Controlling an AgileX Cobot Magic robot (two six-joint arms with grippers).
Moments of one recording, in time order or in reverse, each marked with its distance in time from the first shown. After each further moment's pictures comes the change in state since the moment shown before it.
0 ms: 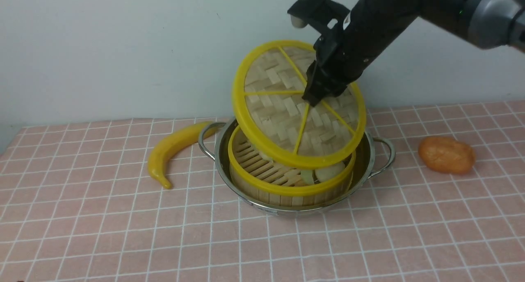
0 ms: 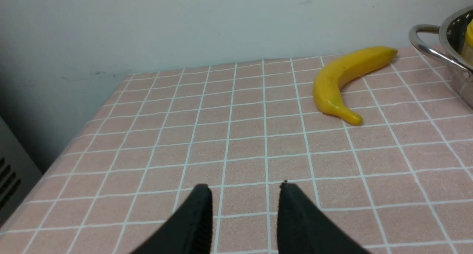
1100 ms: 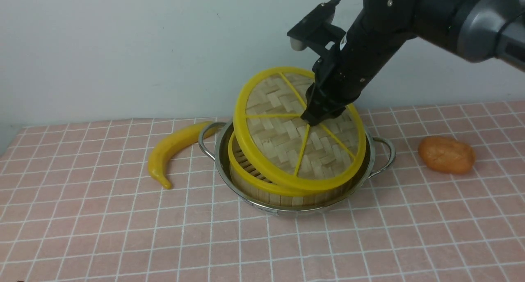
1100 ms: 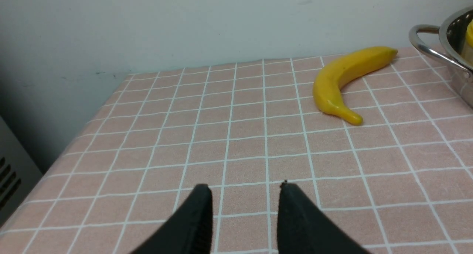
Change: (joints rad) right arm 0.000 0.035 0.064 0.036 0.008 0.013; left arm 0.000 0.000 0.000 0.000 0.000 0.000
